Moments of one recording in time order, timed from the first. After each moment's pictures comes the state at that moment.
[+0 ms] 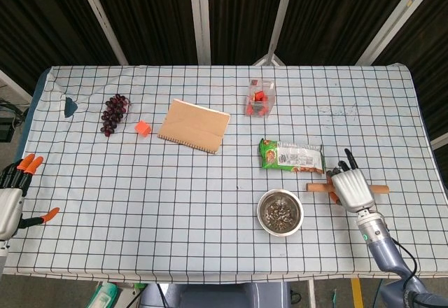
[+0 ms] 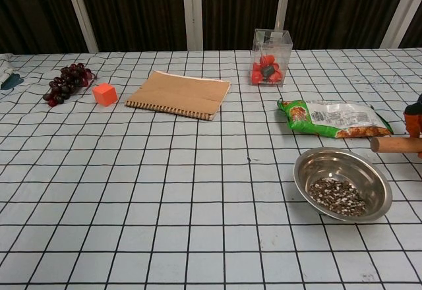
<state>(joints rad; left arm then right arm) -0.11 -1.12 -0.06 -1.64 1.45 1.45 -0.02 0.38 -1.47 0.09 -1.14 -1.55 1.19 -0.25</state>
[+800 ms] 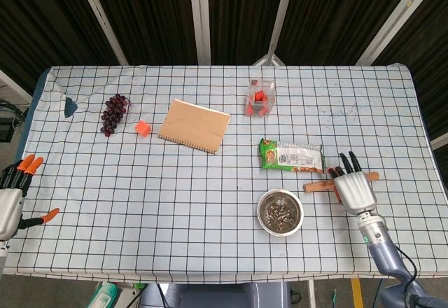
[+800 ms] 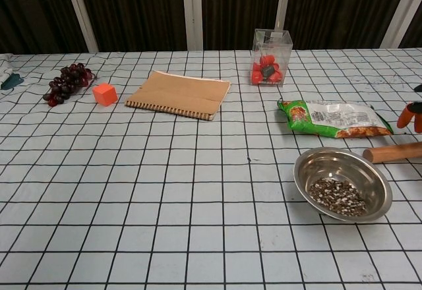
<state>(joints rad) -0.11 -1.11 -0.06 -1.65 1.45 1.44 -0.01 0.37 -1.43 0.08 -1.23 -1.47 1.19 -0.38</state>
